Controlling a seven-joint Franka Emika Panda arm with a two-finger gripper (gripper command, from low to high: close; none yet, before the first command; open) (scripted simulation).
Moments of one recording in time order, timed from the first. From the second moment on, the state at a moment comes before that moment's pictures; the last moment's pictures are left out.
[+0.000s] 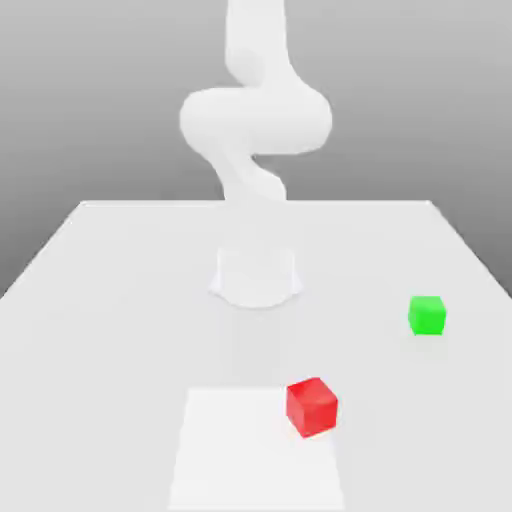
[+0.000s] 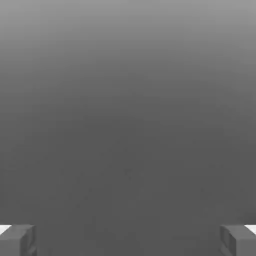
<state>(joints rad) 0.02 -0.72 0.00 -2.35 0.00 2.35 0.77</state>
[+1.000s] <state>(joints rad) 0.18 0.23 0.01 -2.78 -0.02 3.01 0.56</state>
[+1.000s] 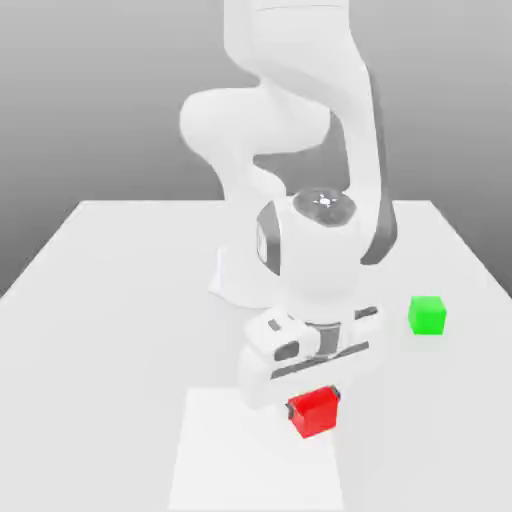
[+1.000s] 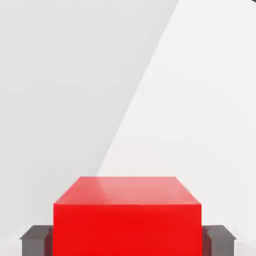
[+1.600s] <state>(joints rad) 0.39 -0.13 0.14 -2.85 0.14 2.73 0.37</state>
